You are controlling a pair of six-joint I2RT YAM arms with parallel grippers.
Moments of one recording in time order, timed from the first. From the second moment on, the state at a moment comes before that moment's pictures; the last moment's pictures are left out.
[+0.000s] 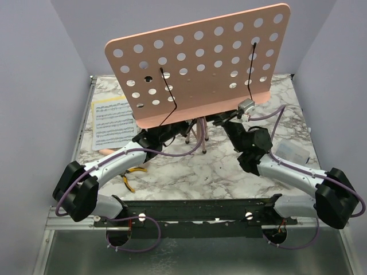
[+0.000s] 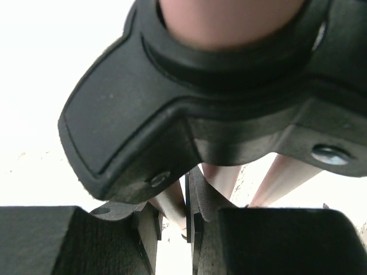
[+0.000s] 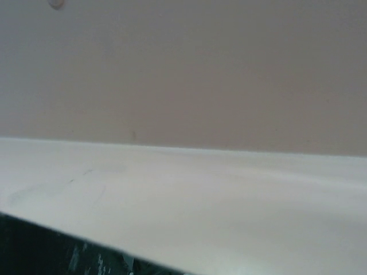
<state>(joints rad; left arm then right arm) -0.72 1.36 0.89 0.30 0.13 0.20 0.79 1.25 0.70 1.14 0.13 -0.09</state>
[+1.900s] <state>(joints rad) -0.74 1.36 0.91 0.28 0.21 0.25 0.84 1.25 0.70 1.07 0.23 -0.11</state>
